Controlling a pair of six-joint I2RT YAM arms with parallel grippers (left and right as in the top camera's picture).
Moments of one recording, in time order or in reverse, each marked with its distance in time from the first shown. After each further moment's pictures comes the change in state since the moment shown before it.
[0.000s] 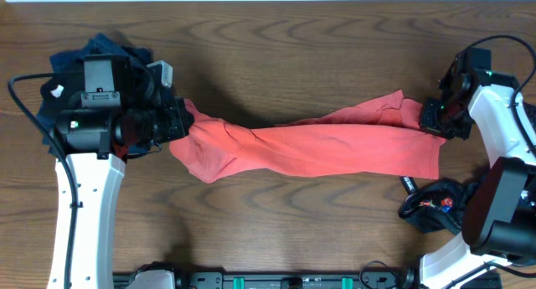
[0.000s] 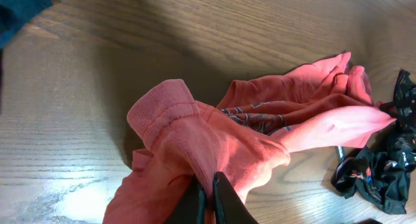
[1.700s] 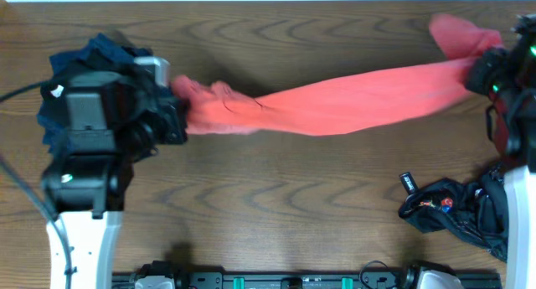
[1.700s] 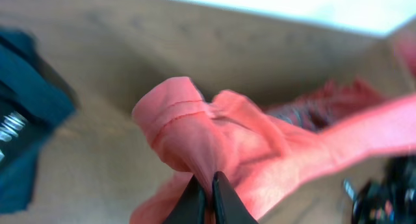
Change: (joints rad) left arm -0.020 -0.220 -0.052 0.241 -0.046 0.022; right arm 0.000 -0.610 -0.001 0.355 0.050 0.014
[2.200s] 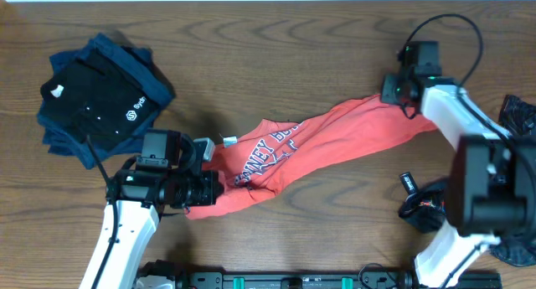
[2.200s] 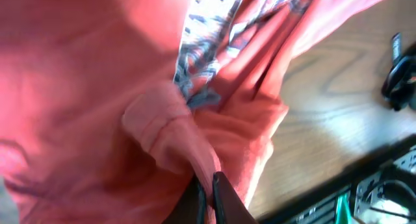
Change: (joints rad) left arm -0.132 0.006 -0.536 -0.036 0.097 0.029; right arm 0.184 0.665 -0.064 0.202 -0.008 0.008
